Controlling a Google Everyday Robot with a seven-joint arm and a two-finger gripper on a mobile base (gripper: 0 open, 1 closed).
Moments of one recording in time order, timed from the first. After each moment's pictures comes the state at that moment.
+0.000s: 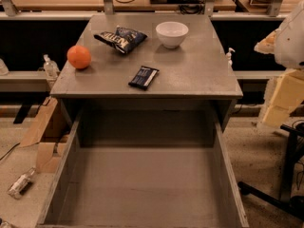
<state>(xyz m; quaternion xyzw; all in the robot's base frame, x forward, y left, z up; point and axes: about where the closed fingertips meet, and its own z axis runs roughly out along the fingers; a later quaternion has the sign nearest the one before) 0.438 -0.217 0.976 -0.60 0.78 -0.03 0.16</state>
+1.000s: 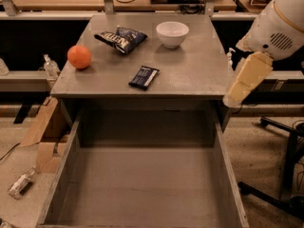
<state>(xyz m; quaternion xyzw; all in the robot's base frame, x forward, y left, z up) 0.500 -0.193 0.960 -0.55 0.81 0.04 0.19</state>
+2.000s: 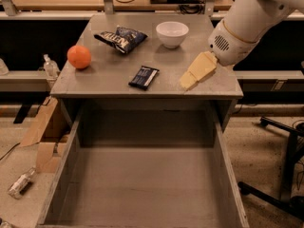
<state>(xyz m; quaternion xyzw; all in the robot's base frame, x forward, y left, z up) 0.550 -0.148 0.908 -0.32 0.93 0.10 0.14</state>
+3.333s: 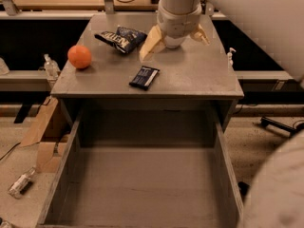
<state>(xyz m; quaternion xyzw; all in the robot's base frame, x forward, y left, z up) 0.639 -0.081 0.934 -0.14 0.98 -0.04 0.15</state>
